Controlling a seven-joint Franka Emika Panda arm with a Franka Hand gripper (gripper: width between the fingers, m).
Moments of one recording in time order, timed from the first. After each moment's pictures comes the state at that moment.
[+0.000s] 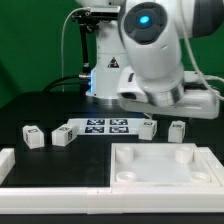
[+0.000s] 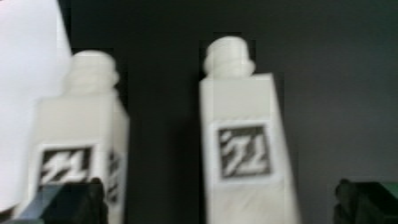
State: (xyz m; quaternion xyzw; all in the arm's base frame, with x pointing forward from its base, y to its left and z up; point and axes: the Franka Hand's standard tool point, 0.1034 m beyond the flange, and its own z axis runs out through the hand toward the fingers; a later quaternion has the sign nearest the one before) arm 0.386 0.129 0.038 -0.92 0.18 0.35 0.08
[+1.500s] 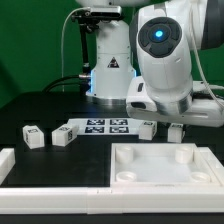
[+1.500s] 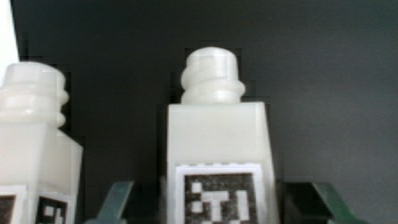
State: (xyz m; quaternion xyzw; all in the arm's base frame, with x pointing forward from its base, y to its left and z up) arm 0.376 0.134 0.014 -0.92 0.17 0.34 0.08
